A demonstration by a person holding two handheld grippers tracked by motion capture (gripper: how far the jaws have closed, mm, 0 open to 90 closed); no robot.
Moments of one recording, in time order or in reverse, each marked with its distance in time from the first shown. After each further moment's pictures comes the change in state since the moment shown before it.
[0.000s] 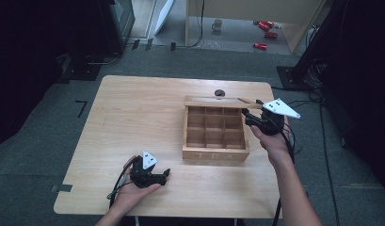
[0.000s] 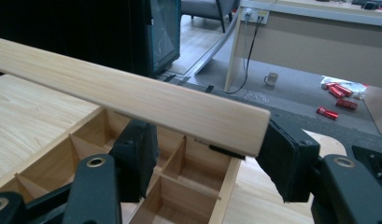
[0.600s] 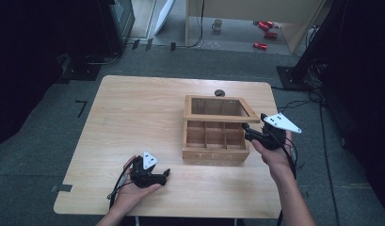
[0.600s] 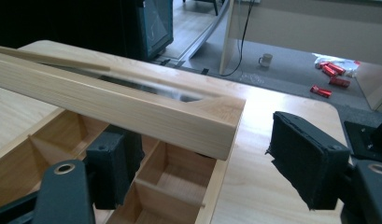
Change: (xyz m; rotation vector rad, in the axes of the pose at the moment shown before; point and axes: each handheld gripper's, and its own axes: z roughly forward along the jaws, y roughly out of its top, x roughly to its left) left arm -0.001 0.000 0.001 -0.005 0.004 -0.001; right arm 0.011 -0.027 -0.026 0.058 -0.039 0.026
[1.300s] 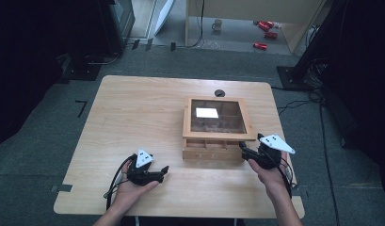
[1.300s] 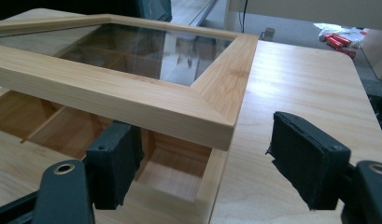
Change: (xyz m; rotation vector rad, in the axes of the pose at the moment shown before) left arm 0.010 0.003 -0.009 -0.050 -0.063 -0.045; right arm 0.014 -0.057 -0.011 0.066 -0.008 0.041
